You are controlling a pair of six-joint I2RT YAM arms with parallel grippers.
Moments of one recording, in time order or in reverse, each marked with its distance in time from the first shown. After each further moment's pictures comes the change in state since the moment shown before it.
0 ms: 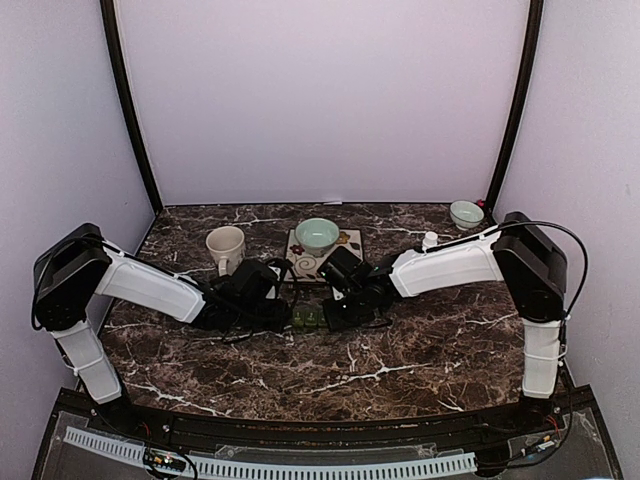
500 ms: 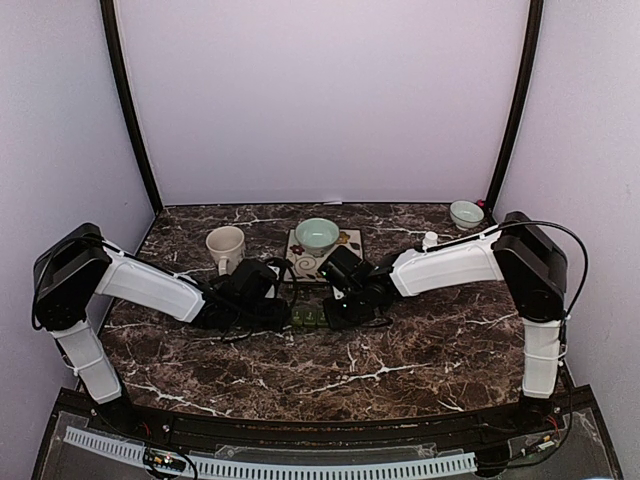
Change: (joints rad) left arm 0.005 0.000 0.000 -0.002 -0.008 0.006; right arm -0.004 0.000 0.000 0.001 0.002 -0.004
